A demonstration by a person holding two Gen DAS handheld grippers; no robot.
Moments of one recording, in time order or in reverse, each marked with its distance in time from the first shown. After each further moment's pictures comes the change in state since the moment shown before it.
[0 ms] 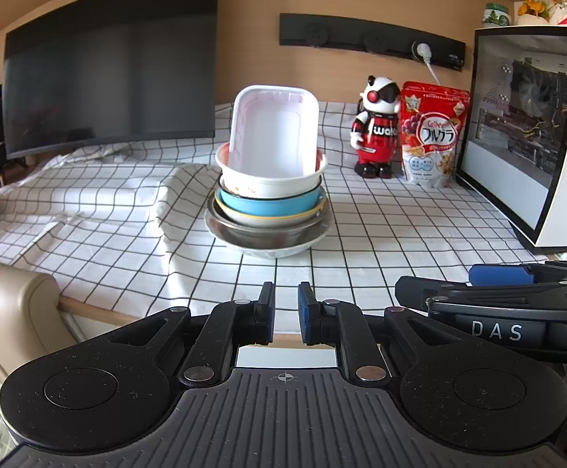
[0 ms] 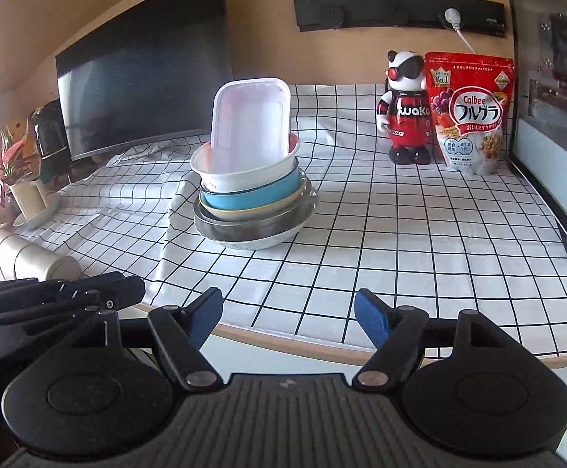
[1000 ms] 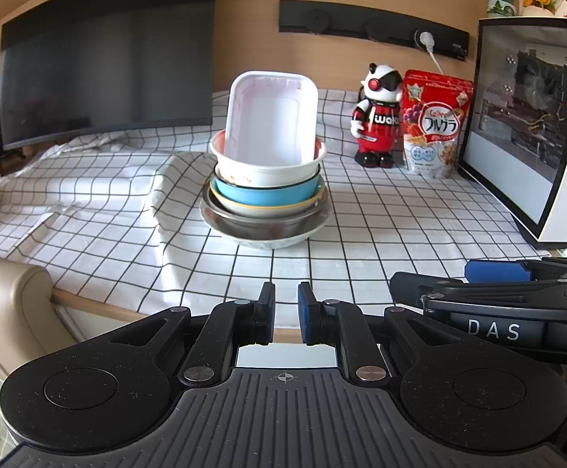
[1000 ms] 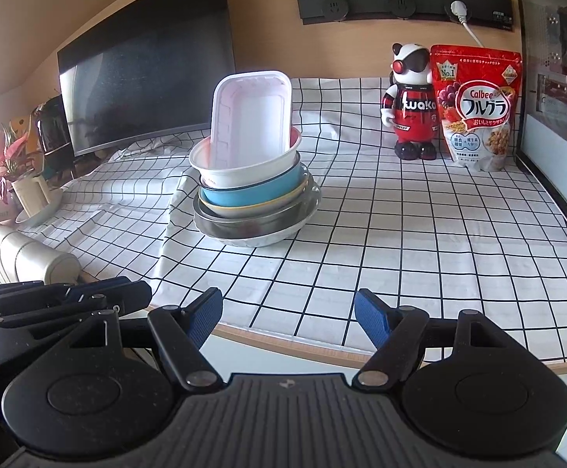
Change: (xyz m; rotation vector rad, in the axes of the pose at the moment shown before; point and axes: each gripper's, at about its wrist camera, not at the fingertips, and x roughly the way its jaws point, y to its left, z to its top) left arm 0.011 -0.002 0.003 -0.006 0.041 -0.002; right arm 0.010 -0.002 0.002 0.000 0.021 0.013
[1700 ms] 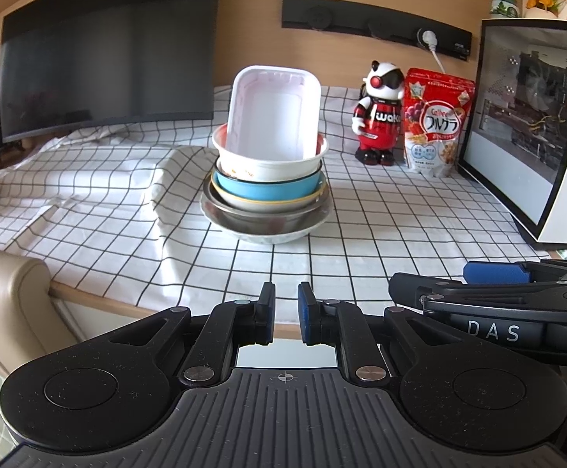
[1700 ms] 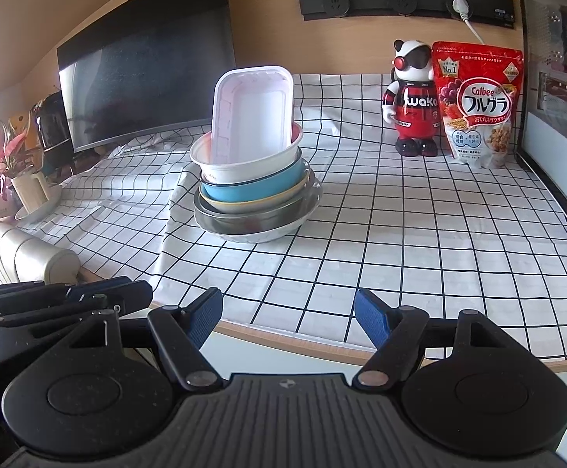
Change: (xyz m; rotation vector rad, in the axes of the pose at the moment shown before) left arm 0.001 0.001 -0.001 -0.017 0.013 -0.004; right arm 0.001 0.002 0.000 -0.002 0.012 -0.001
